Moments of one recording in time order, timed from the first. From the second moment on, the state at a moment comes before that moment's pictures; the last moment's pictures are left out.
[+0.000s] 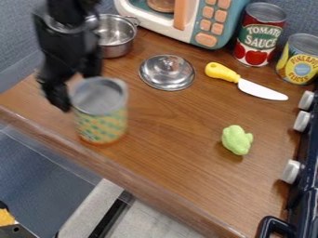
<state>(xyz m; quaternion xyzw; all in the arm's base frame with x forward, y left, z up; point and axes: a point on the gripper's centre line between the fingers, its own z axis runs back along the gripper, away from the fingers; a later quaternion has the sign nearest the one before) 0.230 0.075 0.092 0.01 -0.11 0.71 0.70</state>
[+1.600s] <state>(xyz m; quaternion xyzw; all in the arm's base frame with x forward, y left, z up) 0.234 -0.072 0.090 -0.03 -0.03 0.68 0.73</state>
